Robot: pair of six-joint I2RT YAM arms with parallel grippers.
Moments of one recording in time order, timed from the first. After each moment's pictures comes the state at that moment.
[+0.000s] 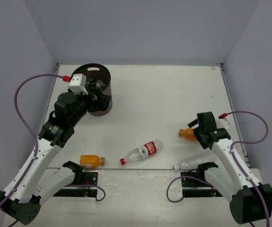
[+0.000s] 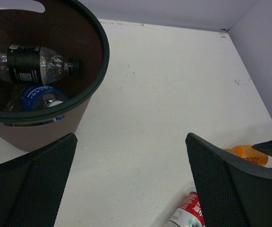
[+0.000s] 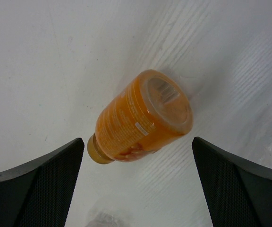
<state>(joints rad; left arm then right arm) -0.43 0.85 0.98 -0.38 -0.06 -0.40 0.20 0.87 0.60 -0.79 0.38 1.17</state>
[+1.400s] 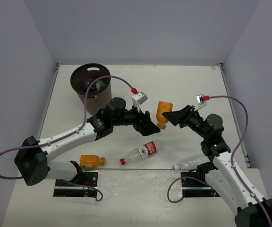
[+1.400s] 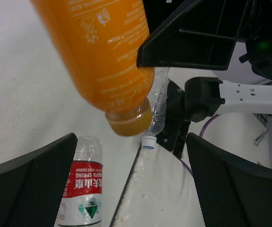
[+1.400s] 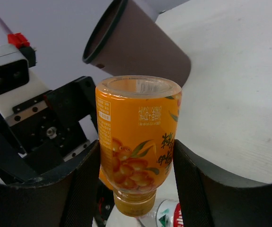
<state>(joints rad) -0.84 1.29 0.90 0.08 0.47 -0.50 0.26 0.67 0.44 0.20 -0.50 0.86</state>
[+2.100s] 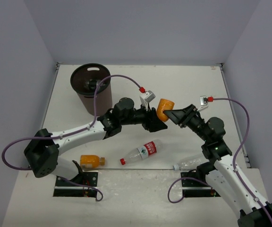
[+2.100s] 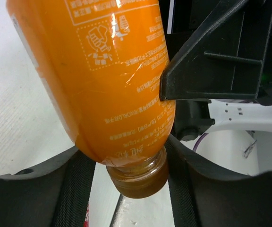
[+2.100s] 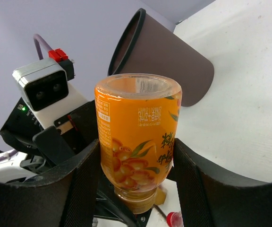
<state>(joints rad) -0.91 1.44 0.95 0.27 0.45 -0.59 0.35 0.61 0.44 0.22 -0.39 1.06</state>
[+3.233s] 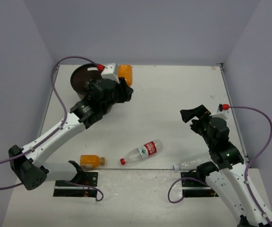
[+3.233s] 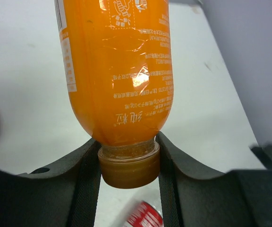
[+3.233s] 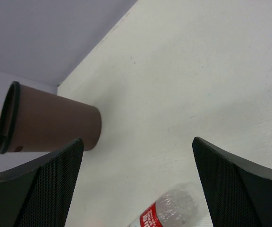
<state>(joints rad) -0.79 1.26 1.21 -0.29 -0.27 -0.56 0.35 0.48 0.62 -0.45 0.18 0.92</state>
